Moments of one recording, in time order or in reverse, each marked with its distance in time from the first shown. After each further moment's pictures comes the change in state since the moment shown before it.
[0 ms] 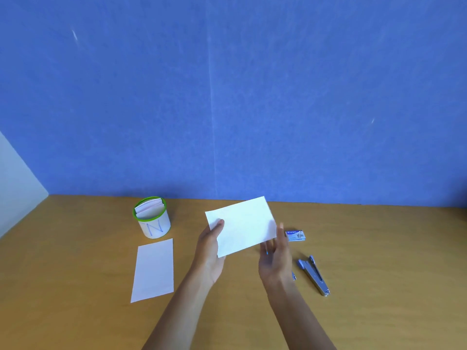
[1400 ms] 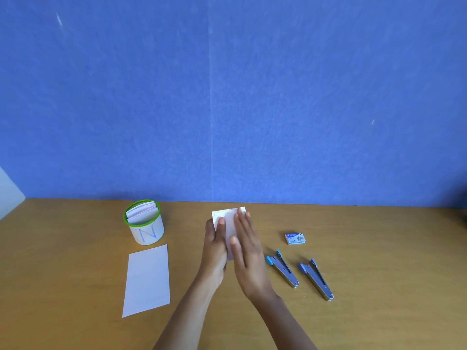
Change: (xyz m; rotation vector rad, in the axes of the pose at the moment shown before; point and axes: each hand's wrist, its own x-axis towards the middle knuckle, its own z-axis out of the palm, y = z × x) left_hand 0.024 -0.017 -0.004 0.182 -0.077 0.197; right_hand -0.010 0.040 0.011 -1.319 -0.549 -0.847
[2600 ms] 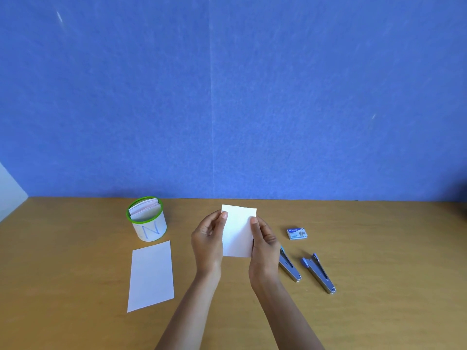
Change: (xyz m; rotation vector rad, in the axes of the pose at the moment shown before) left_hand -0.008 0.011 -0.004 0.058 0.251 0.299; right_hand 0.010 -0.008 -0.001 0.900 0.352 0.610
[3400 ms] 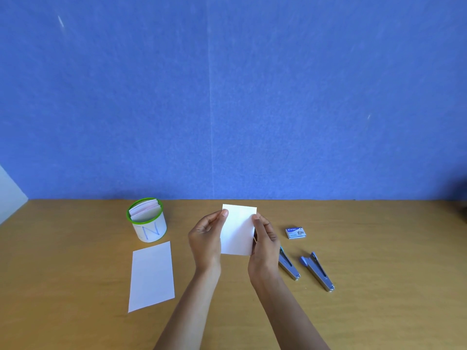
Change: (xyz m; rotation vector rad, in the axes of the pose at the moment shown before) left_hand -0.001 0.008 0.000 -0.116 0.059 -0.101; right_hand -0.004 -0.013 0.006 0.113 0.109 0.106
